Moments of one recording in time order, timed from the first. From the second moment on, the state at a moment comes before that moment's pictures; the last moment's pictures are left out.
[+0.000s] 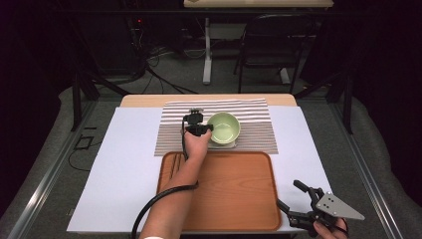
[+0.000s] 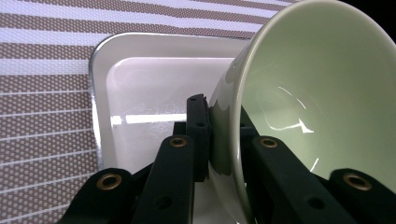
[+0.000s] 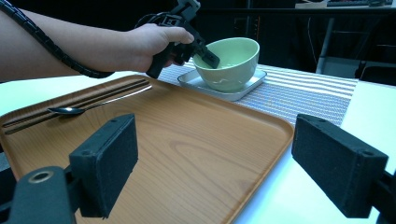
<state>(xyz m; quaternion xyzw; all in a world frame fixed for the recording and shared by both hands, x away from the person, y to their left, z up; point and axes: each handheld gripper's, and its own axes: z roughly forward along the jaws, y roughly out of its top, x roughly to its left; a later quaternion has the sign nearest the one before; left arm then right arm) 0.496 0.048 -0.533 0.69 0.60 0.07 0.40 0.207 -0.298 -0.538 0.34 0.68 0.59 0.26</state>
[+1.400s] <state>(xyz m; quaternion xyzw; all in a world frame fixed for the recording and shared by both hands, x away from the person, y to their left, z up) 0.466 0.057 -0.484 0.72 0.54 0.05 0.44 0.207 -0.297 -0.539 0.34 0.69 0.59 0.26</state>
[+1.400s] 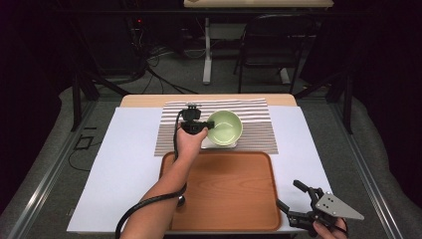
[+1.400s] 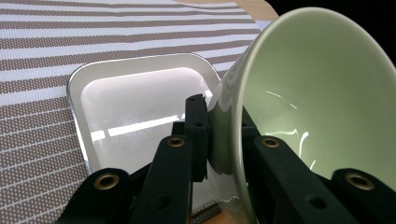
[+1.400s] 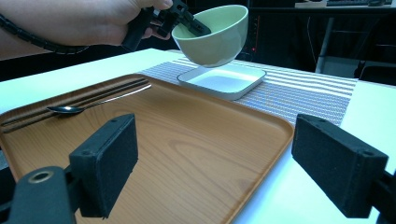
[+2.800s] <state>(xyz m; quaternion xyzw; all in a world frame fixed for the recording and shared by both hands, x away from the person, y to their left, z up) 0.407 0.069 -0.484 0.75 0.47 0.00 0.46 0.206 -0.297 -0.538 0.34 0.68 0.59 0.26</state>
